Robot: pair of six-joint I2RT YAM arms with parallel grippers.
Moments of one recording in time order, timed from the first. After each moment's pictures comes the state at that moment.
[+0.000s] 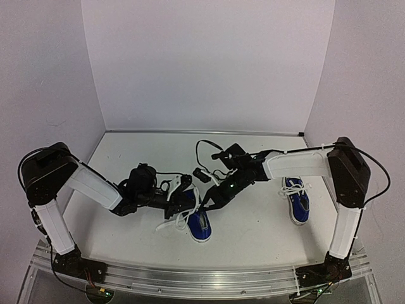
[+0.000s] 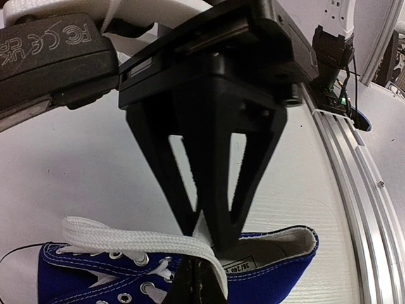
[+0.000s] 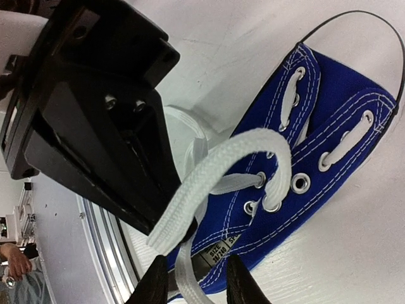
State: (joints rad) left arm -0.82 1.77 0.66 0.73 0.65 0.16; right arm 0.82 1.93 1.30 -0.40 -0.67 0.09
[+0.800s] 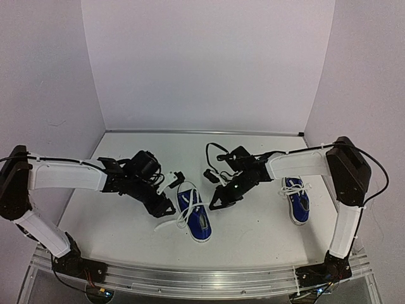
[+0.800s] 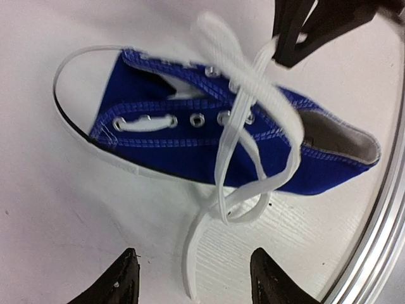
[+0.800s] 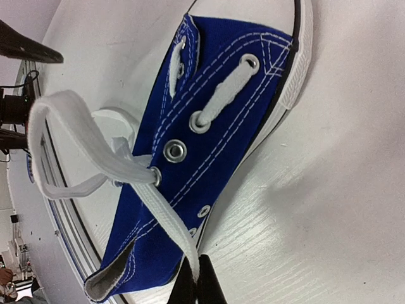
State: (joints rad) left arm -0.86 1.49 0.91 -0.38 0.18 0.05; right arm 0.78 1.93 1.25 -0.41 -0.55 0.20
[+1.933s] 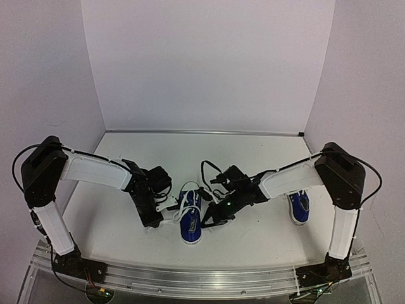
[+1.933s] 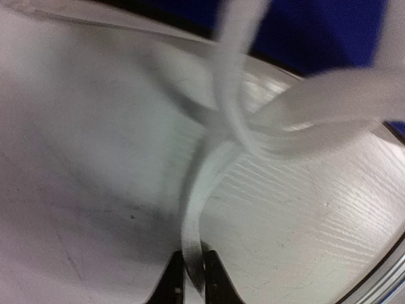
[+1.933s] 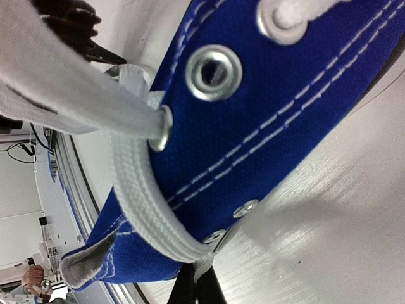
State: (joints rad) left arm -0.87 1.76 1.01 -0.71 0.09 0.23; right arm 0.89 1.96 1.10 -0.14 -0.62 0.44
